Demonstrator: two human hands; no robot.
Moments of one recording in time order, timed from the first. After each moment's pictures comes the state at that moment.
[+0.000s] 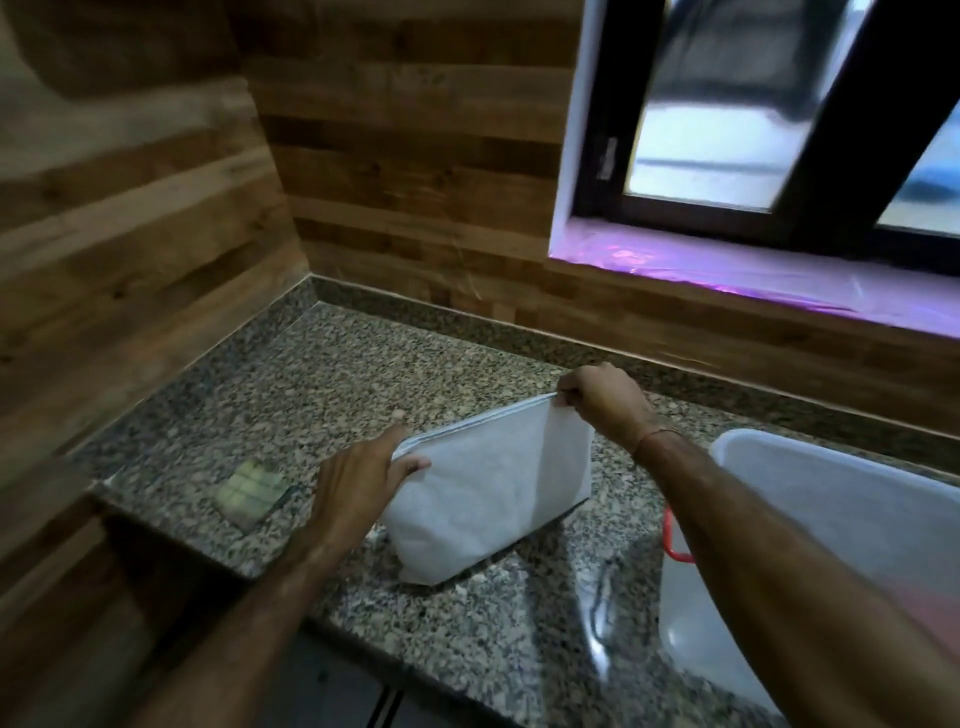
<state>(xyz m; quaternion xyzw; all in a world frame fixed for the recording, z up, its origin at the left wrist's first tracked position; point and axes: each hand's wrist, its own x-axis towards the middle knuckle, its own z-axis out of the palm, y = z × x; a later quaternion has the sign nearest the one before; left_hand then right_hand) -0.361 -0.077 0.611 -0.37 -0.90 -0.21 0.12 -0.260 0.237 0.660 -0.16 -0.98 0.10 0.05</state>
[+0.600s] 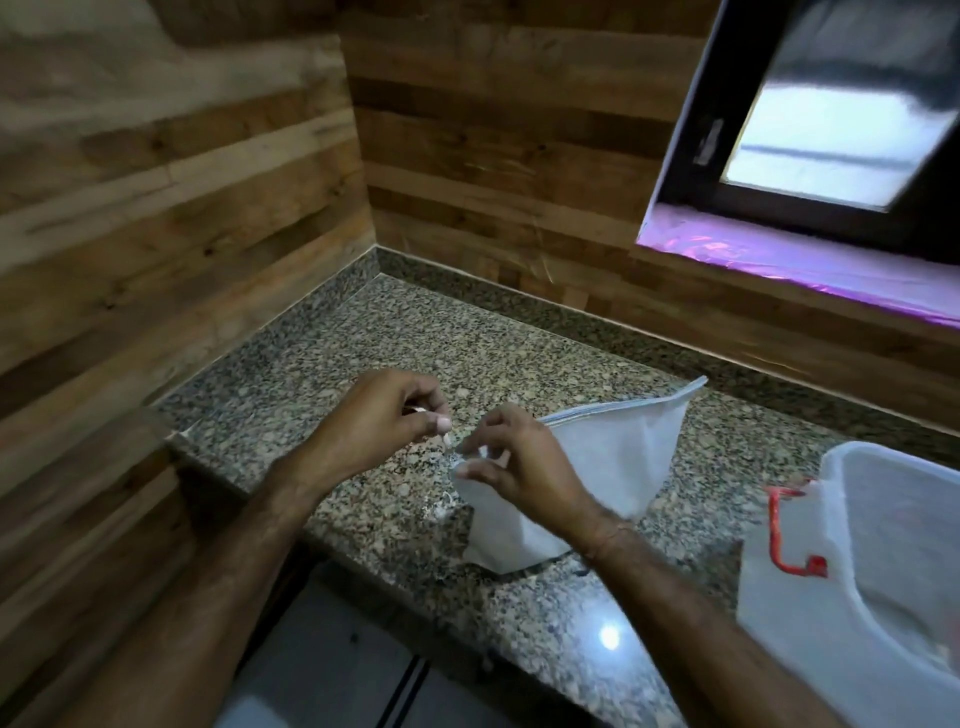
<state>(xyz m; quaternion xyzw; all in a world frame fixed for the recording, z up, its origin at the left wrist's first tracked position) -0.403 -0.149 0.688 -0.40 -0.83 -0.37 -0.11 -0.287 0.032 0.625 0.01 -0.93 0.35 0.14</state>
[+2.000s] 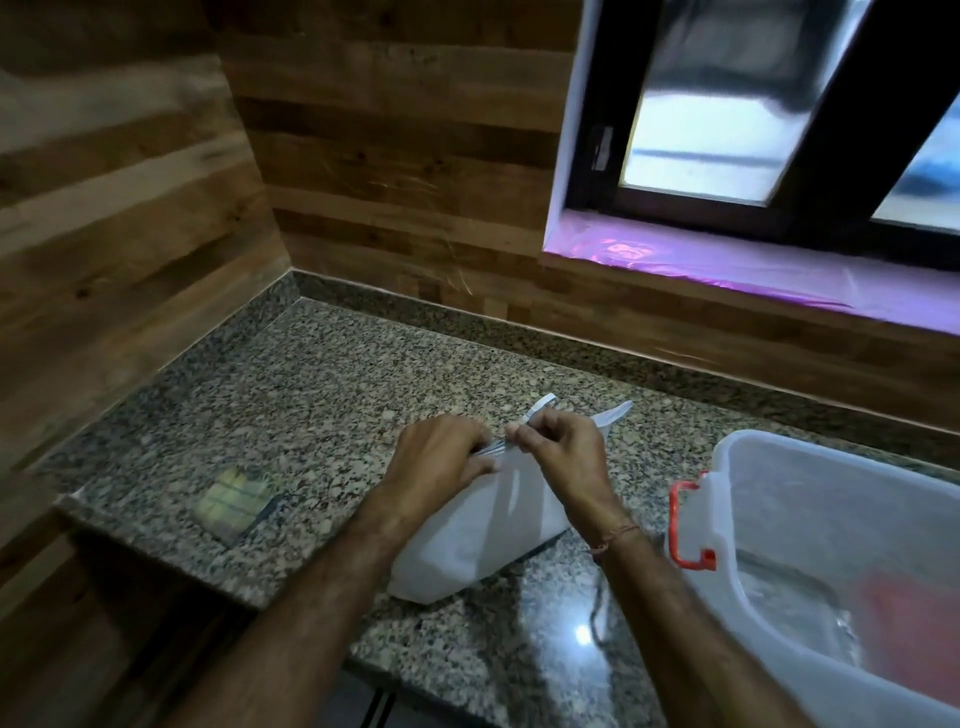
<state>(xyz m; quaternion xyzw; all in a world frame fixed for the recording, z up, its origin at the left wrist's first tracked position) -0.347 0.003 0.647 -0.48 -0.86 -0.16 0.00 -0.241 0.145 0.624 -0.25 -0.74 0.57 0.25</state>
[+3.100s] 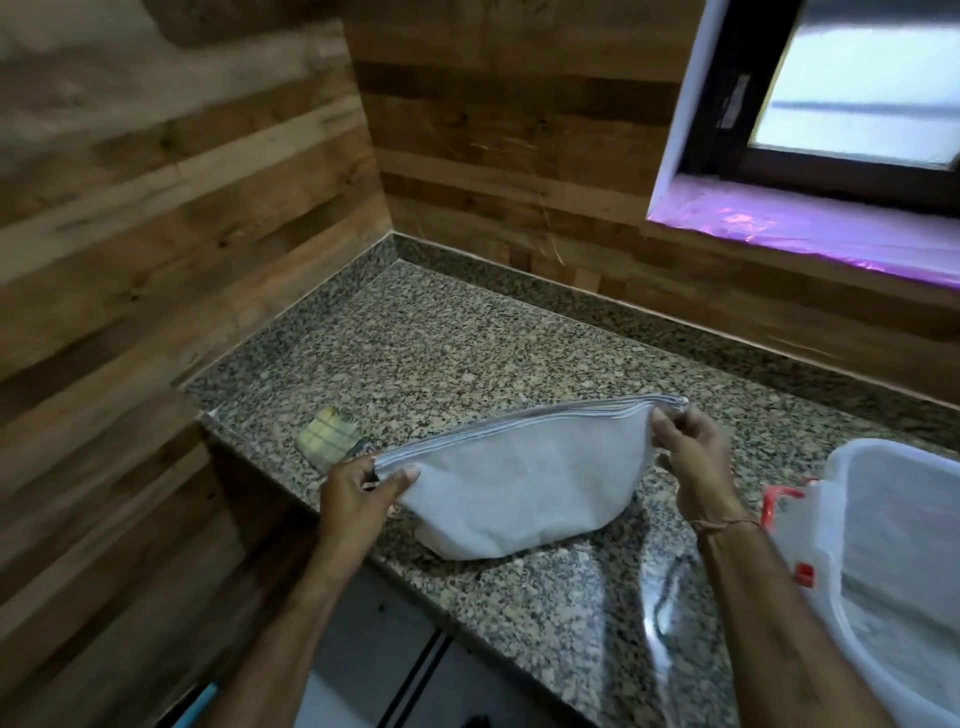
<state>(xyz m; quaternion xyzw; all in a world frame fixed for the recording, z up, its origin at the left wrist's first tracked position) -0.332 -0.158 0.569 -0.09 -0.83 -0.55 -0.05 -0.229 0.209 0.562 -0.33 -0.60 0.69 0.23</state>
